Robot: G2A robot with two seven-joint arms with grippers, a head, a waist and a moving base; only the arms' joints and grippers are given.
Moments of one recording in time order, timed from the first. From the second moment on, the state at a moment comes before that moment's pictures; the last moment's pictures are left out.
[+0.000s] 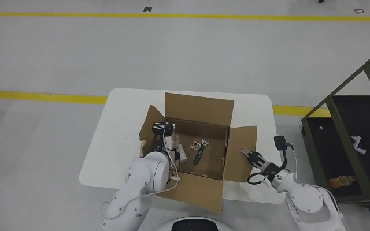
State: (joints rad) left arm 1.17 -1.47 -1.11 -1.86 1.44 0.30 -1.25; right arm -1.57 -1.17 1.61 -1.79 -0.19 -0.04 0.64
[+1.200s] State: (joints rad) left arm 1.18 -1.44 -1.28 -2.06 1.27 0.16 -1.35; right arm -1.40 -1.12 1.69 -1.67 -0.19 -0.06 0.86
